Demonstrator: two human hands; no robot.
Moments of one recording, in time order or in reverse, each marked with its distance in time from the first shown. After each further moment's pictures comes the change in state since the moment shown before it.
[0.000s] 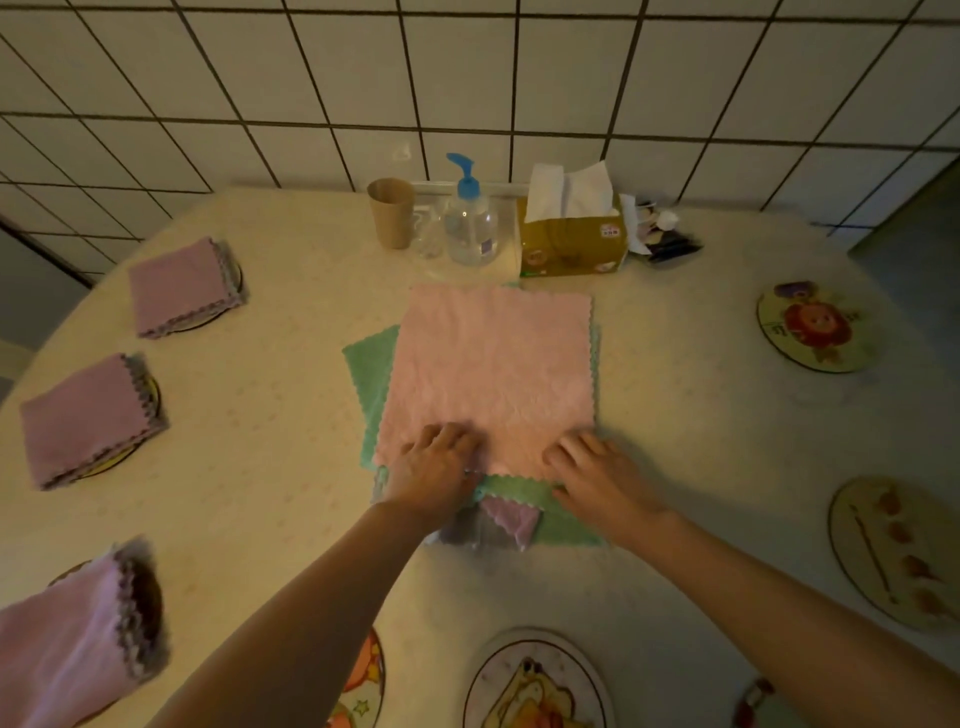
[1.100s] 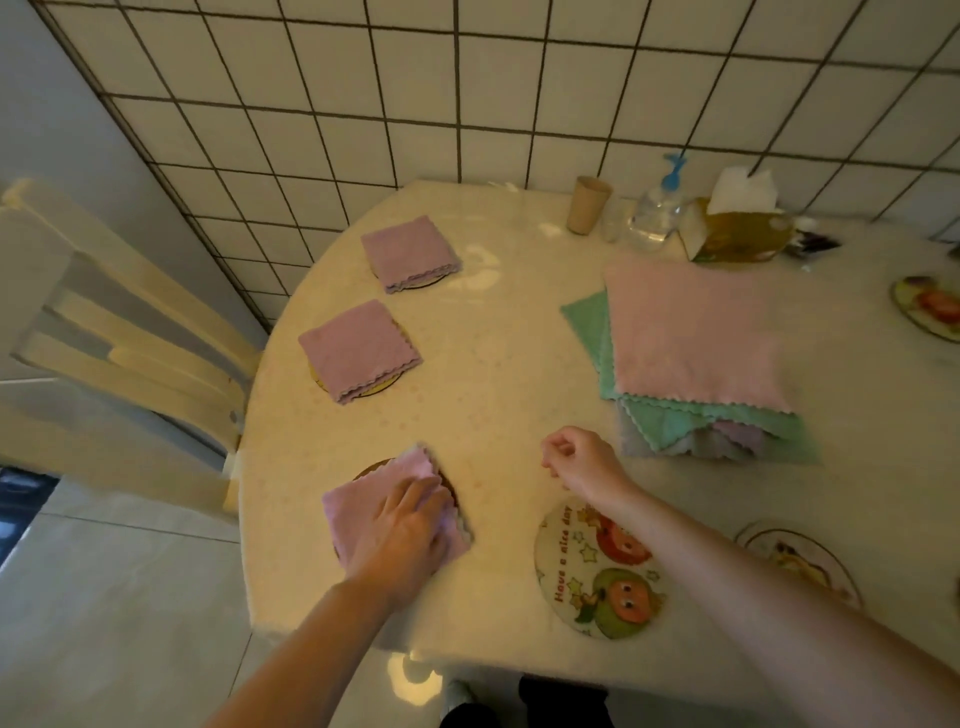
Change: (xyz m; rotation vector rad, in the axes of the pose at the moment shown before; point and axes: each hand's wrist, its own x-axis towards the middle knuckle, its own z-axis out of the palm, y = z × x) left_hand -0.287 -0.297 0.035 -0.172 0.135 -0.001; right_hand 0.094 -0.356 -0.027 1.006 -0.115 0.650
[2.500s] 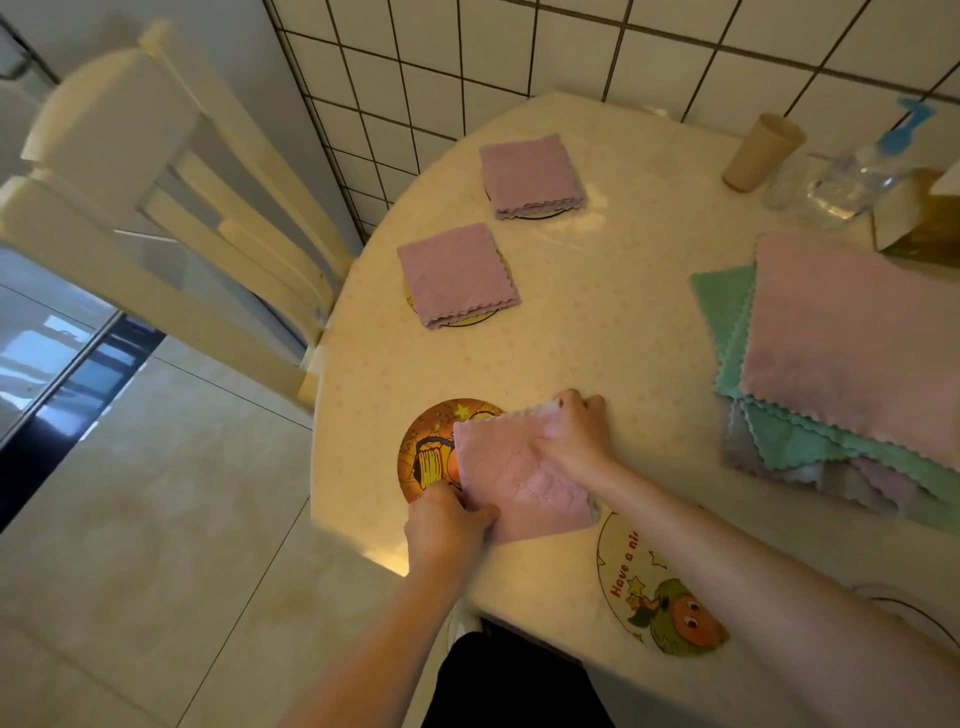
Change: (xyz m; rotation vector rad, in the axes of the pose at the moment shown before) left_hand -0.016 0.027 0.014 -0.593 0.082 -1.041; right_hand 0.027 -0.044 0.086 -0.427 -0.117 -0.081
